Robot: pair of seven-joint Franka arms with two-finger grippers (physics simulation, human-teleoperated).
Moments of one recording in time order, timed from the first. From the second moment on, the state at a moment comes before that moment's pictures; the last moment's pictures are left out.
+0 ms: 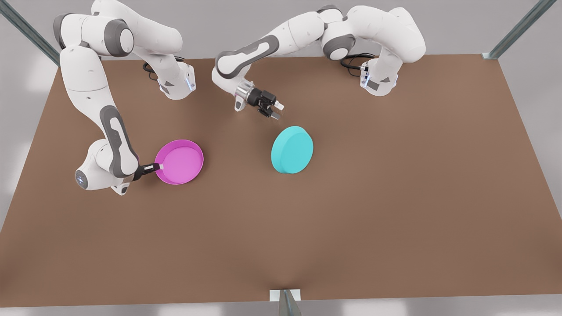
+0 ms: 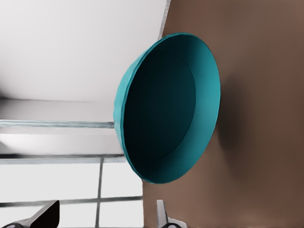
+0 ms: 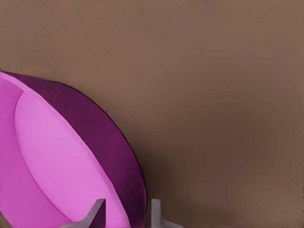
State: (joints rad) left arm -1.38 1.06 -0.09 -0.96 0.92 0.92 -0.85; right arm -0.11 0.51 -0.09 -2.05 0.38 1.98 -0.65
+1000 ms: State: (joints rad) left arm -0.12 0.22 -0.12 -1.38 0.09 1.35 0.00; right arm -0.11 0.53 -0.09 -2.05 0.38 2.00 -0.64
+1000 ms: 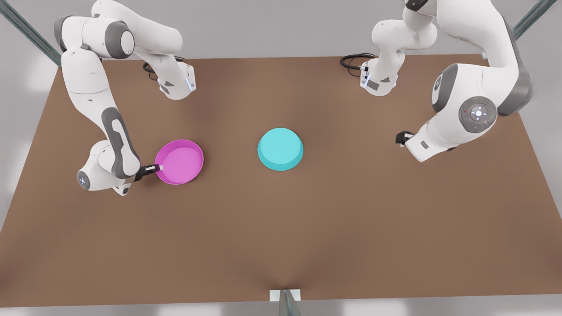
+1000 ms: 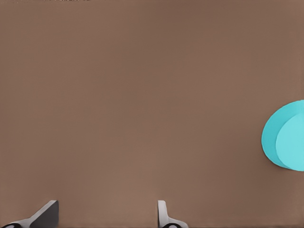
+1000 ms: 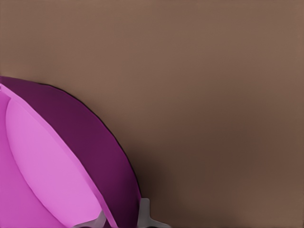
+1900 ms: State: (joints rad) left arm -0.11 0.20 -0.10 -1.38 0.09 1.34 -0.02; right arm 0.15 0.39 0.00 -1.90 0.40 1.85 -0.45
